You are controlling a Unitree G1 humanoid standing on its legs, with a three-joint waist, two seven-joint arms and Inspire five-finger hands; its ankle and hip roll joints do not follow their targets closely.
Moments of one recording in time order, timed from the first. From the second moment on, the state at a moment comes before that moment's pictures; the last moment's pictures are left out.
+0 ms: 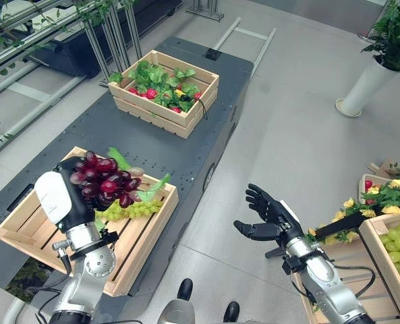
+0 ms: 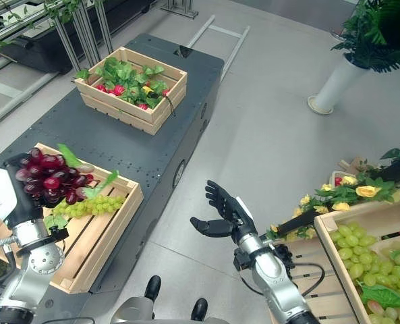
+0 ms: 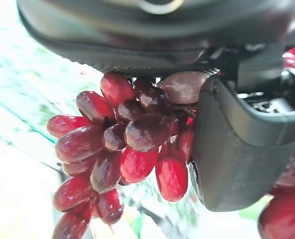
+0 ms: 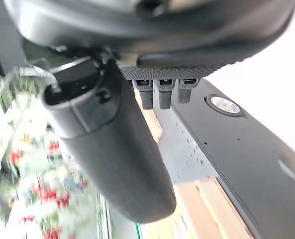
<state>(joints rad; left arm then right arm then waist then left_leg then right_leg) 0.08 0.60 0.01 0.10 0.43 -0.16 0.80 0.04 -0.48 0.36 0.05 0.44 -0.15 0.07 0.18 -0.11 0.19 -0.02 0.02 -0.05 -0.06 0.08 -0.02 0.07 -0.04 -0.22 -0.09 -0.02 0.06</state>
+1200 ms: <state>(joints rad) -0.29 1.00 -0.55 -0.15 1.14 -0.12 0.38 -0.16 -0.60 0.45 -0.10 0.83 0.23 0.22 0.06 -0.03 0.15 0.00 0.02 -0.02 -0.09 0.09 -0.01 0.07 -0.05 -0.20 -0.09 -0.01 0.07</state>
